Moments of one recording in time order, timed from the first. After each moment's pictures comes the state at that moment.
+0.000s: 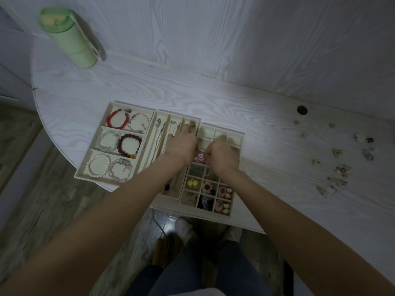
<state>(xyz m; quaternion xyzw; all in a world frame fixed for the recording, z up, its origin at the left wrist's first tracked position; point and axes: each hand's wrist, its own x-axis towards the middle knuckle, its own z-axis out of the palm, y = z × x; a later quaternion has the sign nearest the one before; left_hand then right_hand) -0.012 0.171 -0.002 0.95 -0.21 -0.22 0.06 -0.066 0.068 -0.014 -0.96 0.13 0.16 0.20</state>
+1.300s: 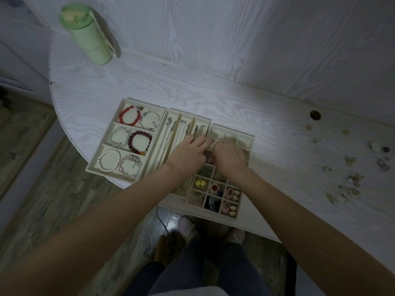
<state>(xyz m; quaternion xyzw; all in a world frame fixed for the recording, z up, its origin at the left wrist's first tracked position) -0.035 0.197 0.007 0.88 -0.44 -0.11 -0.15 -0.057 0.075 0.001 -0.98 0.05 0.20 0.06</state>
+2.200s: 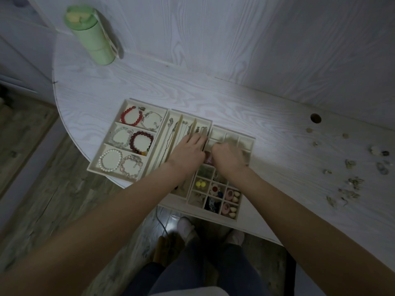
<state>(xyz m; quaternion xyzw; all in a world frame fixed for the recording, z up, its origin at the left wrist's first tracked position) -0.033 0.195 -0.001 0.91 -0.38 -0.12 -0.12 -0.053 0.078 0.007 -0.97 0.01 0.22 0.04</state>
